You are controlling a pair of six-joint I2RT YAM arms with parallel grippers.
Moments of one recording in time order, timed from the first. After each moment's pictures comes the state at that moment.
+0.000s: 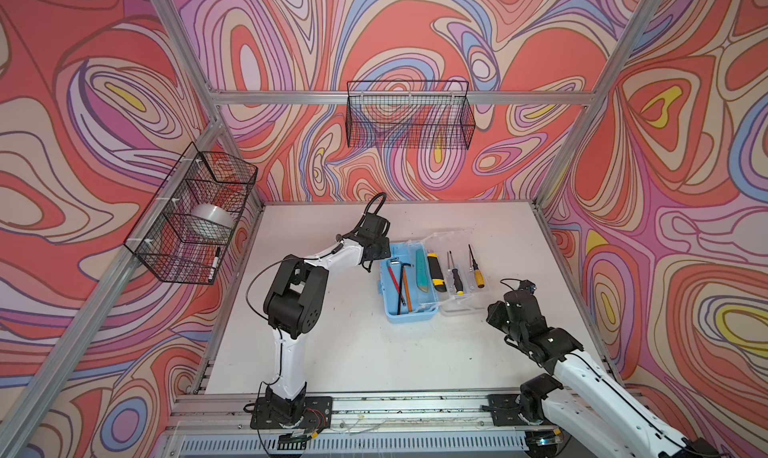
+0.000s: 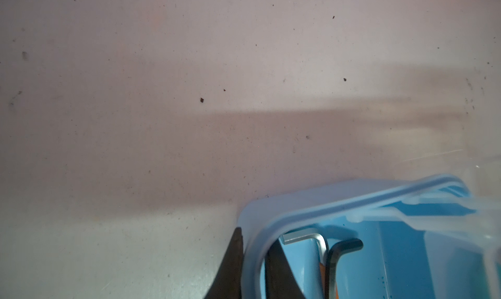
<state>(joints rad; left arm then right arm) -0.46 2.03 1.45 -0.32 -0.03 -0.51 0.35 0.79 0.41 -0.44 0.19 0.81</state>
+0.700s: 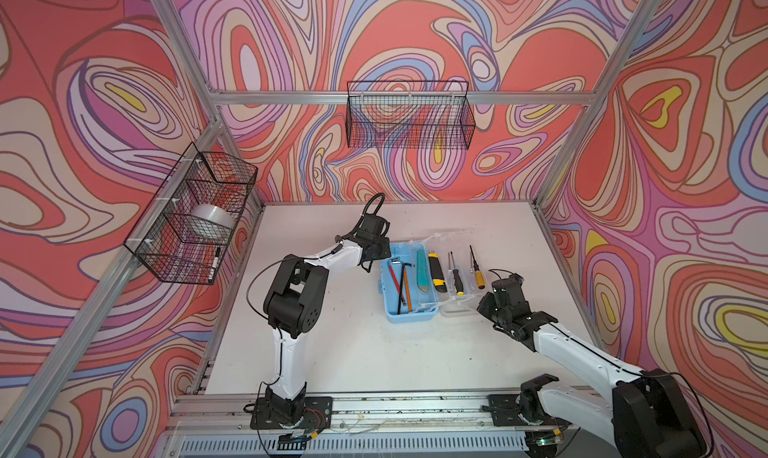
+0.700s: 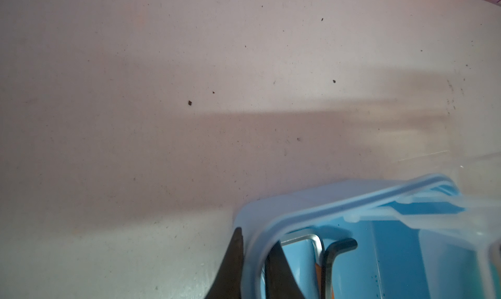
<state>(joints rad) -0.45 2.03 1.43 -0.28 0.01 -0.51 0.29 1.12 0.43 -0.20 0.15 0.83</state>
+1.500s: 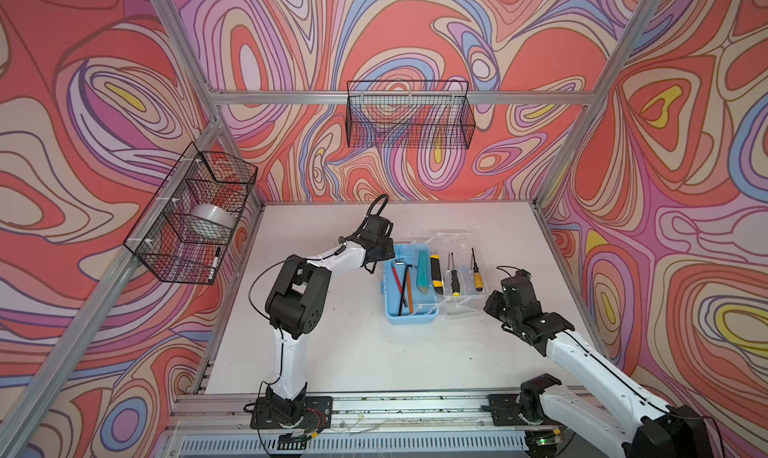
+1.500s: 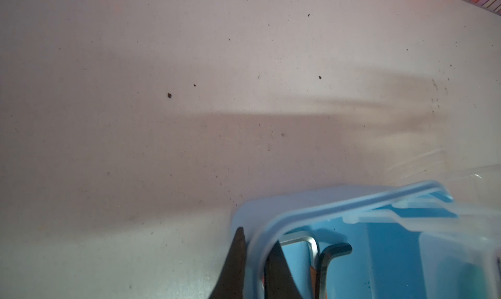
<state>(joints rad) -0.49 2.03 1.44 -0.28 0.01 -0.55 0.33 0.93 0.53 -0.45 0.19 0.74</state>
